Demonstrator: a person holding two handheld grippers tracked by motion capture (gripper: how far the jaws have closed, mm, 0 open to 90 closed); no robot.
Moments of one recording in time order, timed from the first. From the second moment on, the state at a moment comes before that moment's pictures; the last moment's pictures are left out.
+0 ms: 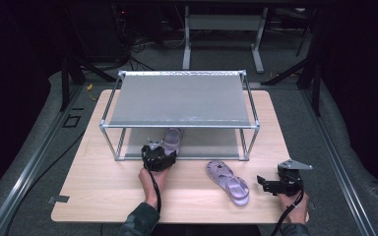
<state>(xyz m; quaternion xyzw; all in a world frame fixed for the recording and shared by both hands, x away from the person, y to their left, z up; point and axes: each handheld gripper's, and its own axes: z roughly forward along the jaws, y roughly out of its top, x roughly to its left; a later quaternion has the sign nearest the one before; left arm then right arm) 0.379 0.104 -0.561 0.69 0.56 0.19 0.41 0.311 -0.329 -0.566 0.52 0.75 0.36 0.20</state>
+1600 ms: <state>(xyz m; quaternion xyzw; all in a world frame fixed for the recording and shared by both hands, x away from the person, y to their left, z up) 0.299 0.214 -0.536 0.74 0.53 0.24 0.33 0.291 -0.319 -0.547 0.52 0.74 0.38 0.19</state>
